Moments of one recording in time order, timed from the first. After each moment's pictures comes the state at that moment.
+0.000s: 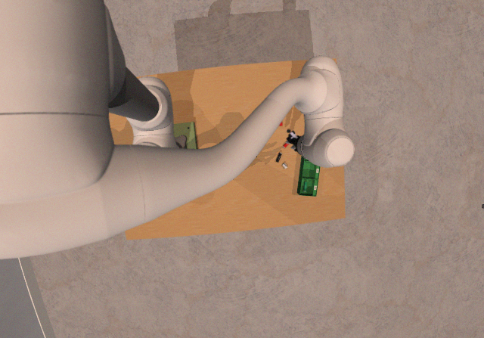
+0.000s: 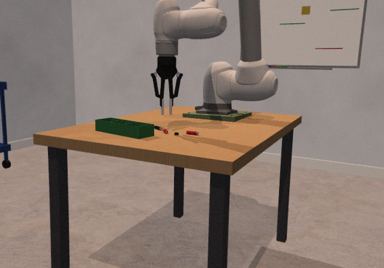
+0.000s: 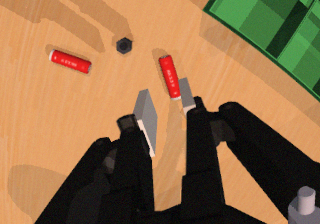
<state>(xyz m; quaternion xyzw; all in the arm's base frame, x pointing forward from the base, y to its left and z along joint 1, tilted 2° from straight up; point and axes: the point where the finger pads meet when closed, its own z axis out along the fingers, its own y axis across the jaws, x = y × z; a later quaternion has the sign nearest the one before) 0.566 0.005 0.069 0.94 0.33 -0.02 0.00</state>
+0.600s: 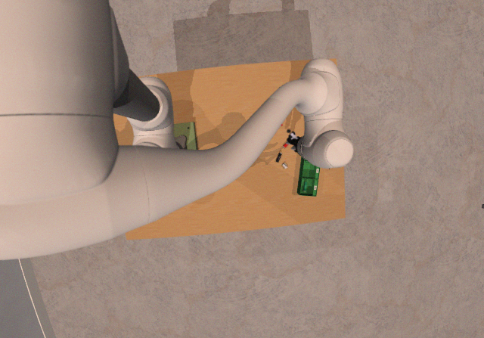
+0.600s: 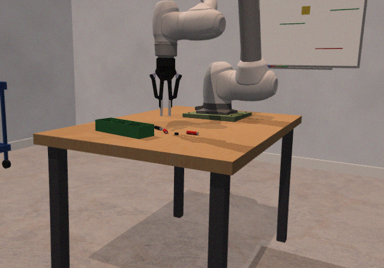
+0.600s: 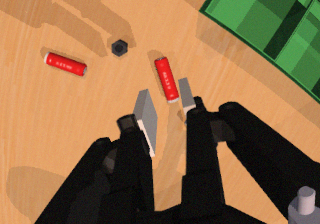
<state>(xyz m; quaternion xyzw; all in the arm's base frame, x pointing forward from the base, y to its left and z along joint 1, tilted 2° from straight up) 0.568 0.001 0.064 0.94 0.33 -0.02 0.00</state>
